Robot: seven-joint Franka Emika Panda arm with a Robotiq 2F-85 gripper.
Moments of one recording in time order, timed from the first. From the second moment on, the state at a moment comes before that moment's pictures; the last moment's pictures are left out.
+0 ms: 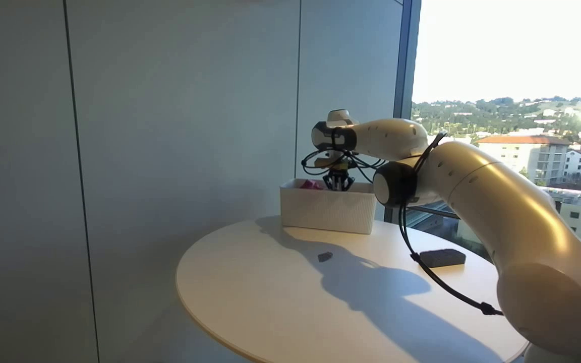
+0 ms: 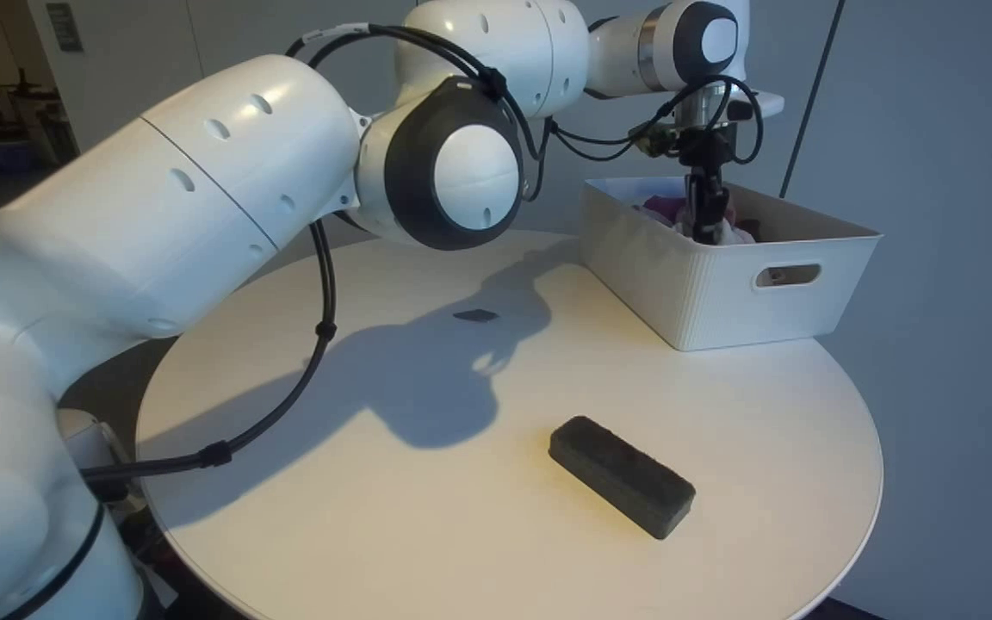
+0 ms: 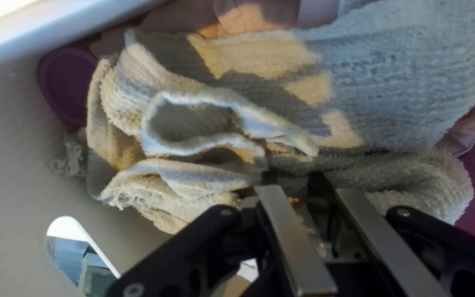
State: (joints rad) arm -0.41 1.01 -0.21 -0.46 0.03 1.62 0.78
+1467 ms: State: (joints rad) arm -0.40 0.97 -0.18 -0.46 0.03 1.71 0.83
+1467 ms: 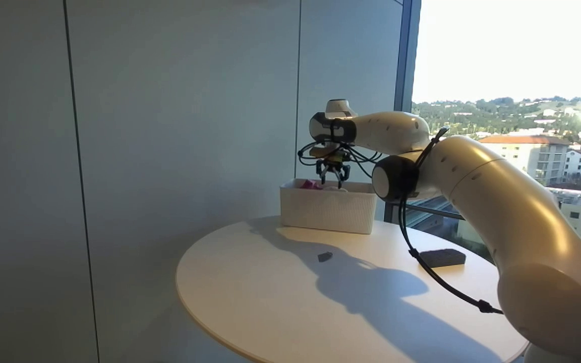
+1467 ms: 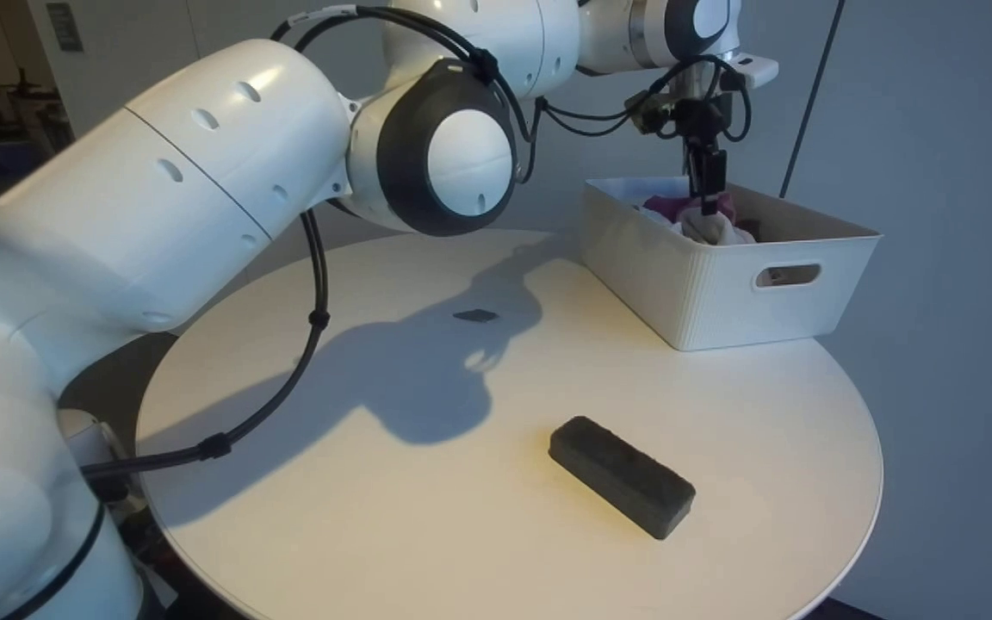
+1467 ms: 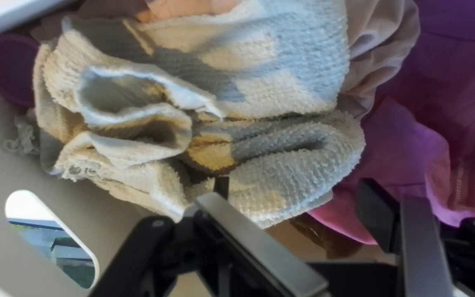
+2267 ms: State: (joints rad) arm -0.41 1.02 -0.19 -0.46 0.02 1.73 1.10
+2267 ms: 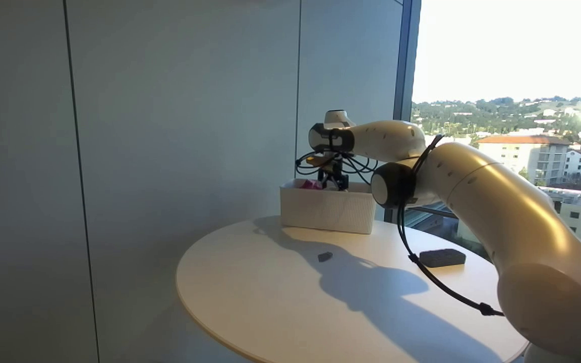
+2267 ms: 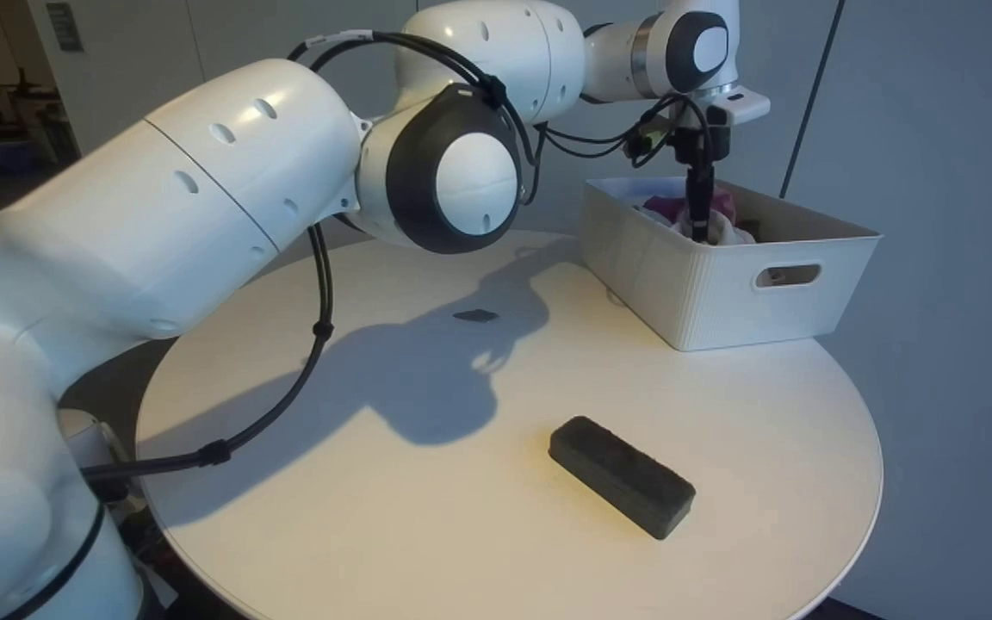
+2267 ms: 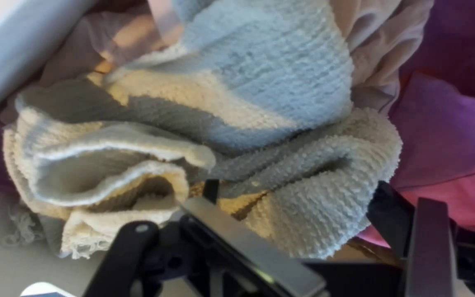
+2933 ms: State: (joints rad) arm -0.41 1.03 -0.18 -0.46 0.02 1.71 1.12
